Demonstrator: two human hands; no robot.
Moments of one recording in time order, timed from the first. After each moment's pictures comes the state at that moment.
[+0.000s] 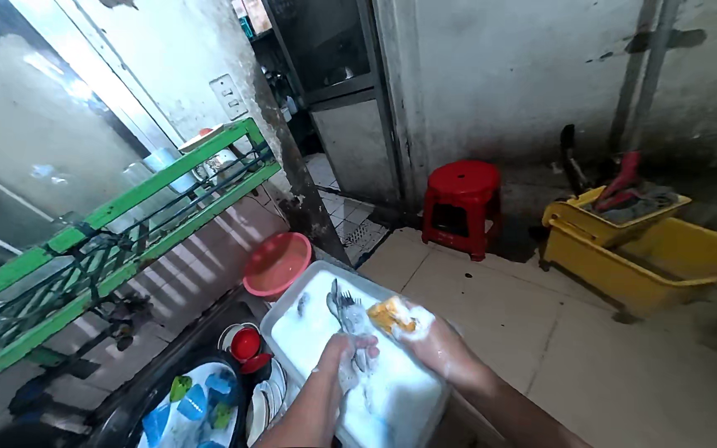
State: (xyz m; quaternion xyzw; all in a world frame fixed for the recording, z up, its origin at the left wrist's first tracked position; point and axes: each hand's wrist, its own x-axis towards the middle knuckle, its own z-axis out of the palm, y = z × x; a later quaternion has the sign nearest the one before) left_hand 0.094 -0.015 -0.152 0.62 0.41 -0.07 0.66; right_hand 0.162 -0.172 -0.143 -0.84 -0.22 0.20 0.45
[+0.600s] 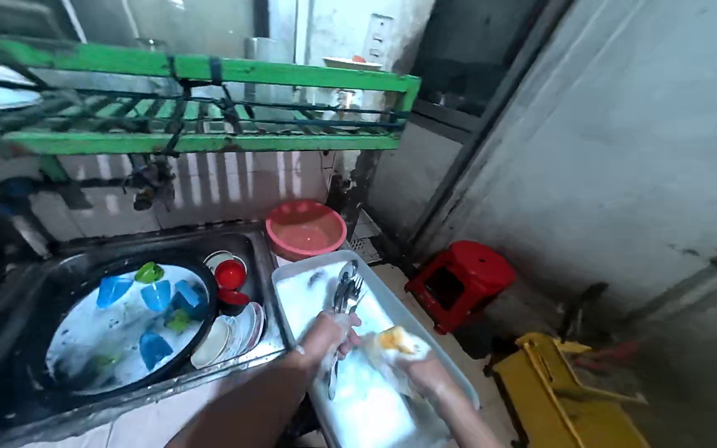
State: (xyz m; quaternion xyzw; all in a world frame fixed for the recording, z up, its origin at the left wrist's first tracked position) left_hand 0.068 0.043 -0.165 0.54 0.32 -0.02 0.78; right_hand 0.162 -0.127 -0.152 -0.85 -0.19 0.29 0.39
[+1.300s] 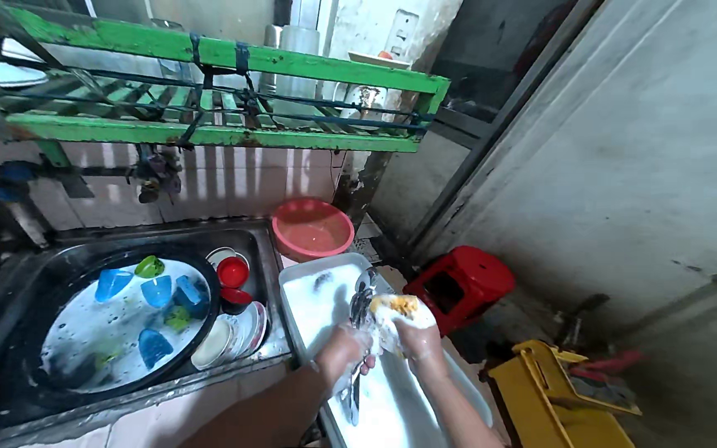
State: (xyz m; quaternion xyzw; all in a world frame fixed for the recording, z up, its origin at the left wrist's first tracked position) left_hand 0.067 0.030 -0.149 0.50 0.34 -0.02 0.80; right_hand 0.176 -0.064 -0.154 -0.81 -0.19 0.11 0.54
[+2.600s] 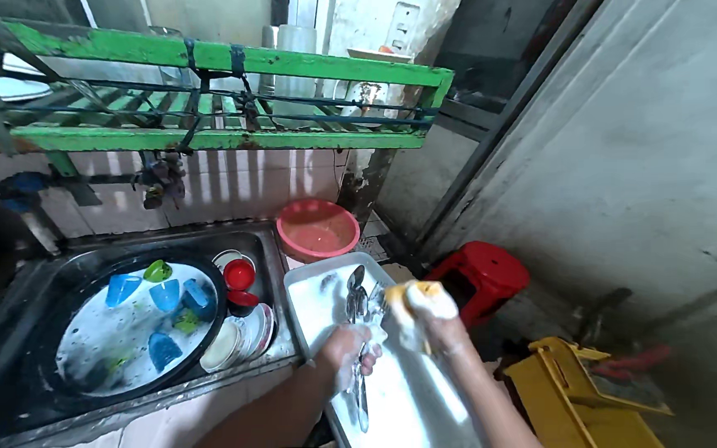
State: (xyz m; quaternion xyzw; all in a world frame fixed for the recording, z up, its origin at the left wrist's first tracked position) left_hand 0.061 0.037 -0.157 0.40 0.33 -0.03 0.86; right_hand 0.199 -0.072 -0.141 -0.79 -0.23 0.15 0.55
